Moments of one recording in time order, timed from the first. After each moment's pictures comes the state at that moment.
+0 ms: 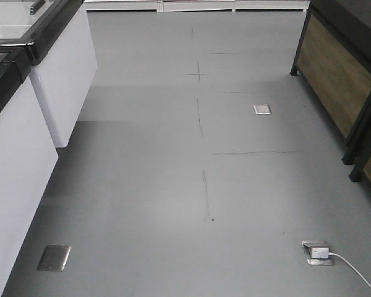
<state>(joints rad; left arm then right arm) -0.03 -0.02 -0.30 0.00 -0.52 0.05 -0.04 -0.01 0.03 -0.07 0.14 0.11</state>
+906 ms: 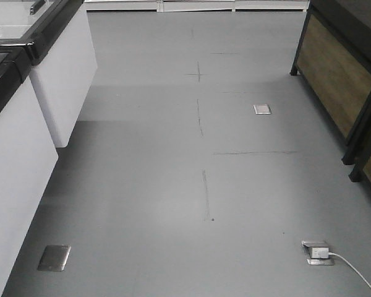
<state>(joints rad) -0.03 0.67 -1.20 0.01 0.34 0.14 -0.04 -0.01 0.03 -0.07 0.14 0.11</state>
